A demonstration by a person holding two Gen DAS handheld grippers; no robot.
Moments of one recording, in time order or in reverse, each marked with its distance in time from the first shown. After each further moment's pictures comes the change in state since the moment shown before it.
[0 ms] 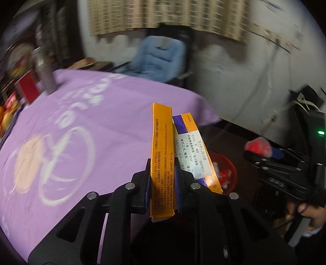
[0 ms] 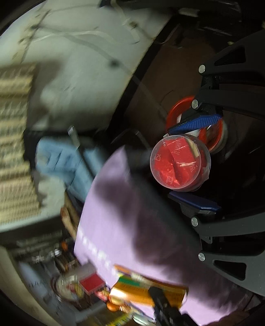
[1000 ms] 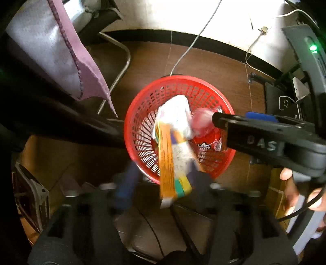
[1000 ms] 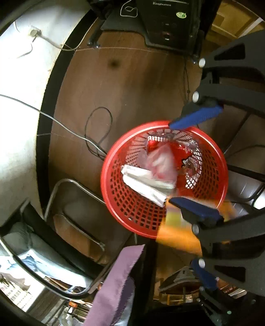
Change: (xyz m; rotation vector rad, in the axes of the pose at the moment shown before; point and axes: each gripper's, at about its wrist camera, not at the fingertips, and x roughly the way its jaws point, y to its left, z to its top) left arm 0.306 -0.152 -0.055 0.242 0.479 -0.114; right arm 0.232 -0.160 -0.074 0.385 0.380 -0.077
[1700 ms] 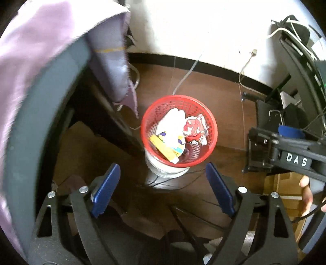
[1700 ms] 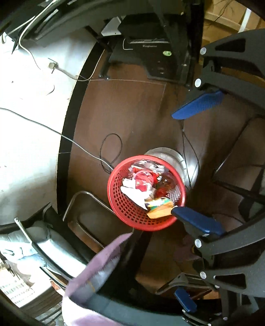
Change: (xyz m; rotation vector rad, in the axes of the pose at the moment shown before) left arm -0.115 0.007 -0.065 -0.046 -0.171 0.011; right arm -0.134 0.003 -0.076 -0.017 -0.118 -0.142
